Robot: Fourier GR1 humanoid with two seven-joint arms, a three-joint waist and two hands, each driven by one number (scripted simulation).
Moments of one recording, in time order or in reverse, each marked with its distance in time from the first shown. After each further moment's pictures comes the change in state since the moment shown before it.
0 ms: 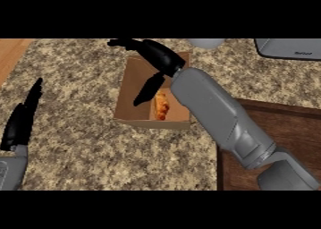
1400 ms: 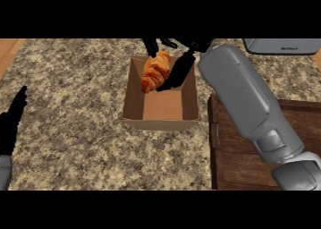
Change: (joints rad) left arm 0.075 0.055 0.027 -0.021 0.048 0.001 -0.009; right arm 0.030 -0.079 -0.360 -0.205 0.462 0.315 -0.121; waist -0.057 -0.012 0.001
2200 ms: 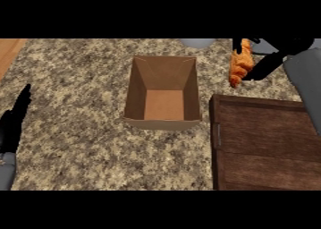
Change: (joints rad) left arm -0.018 -0.001 -0.025 0.010 0.010 0.014 0.003; right arm 0.172 -0.374 -0.006 0.038 0.098 -0.187 -0.439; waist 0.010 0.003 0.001
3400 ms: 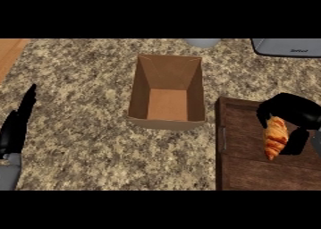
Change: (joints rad) left arm 0.004 -0.006 -0.035 -0.009 0.003 0.019 -0.010; right arm 0.577 -0.205 0.230 -0.416 0.184 0.131 0.330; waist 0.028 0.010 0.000
